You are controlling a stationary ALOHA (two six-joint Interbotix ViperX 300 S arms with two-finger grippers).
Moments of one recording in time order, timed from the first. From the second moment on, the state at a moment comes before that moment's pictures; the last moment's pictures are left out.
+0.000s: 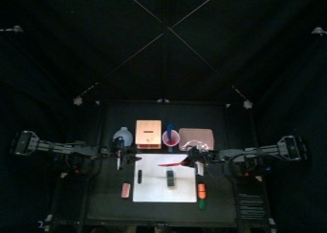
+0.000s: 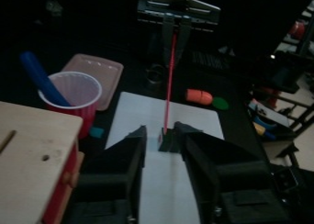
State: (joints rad) left arm -0.09 -0.50 1.02 -0.25 -0.25 0.00; right arm 0.05 -0.47 0.94 0.22 0.03 -0.06
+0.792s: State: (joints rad) left arm -0.11 -0.08 0.77 -0.25 -0.16 0.00; right arm 0.11 -0.39 0.96 0.22 -0.07 -0.06
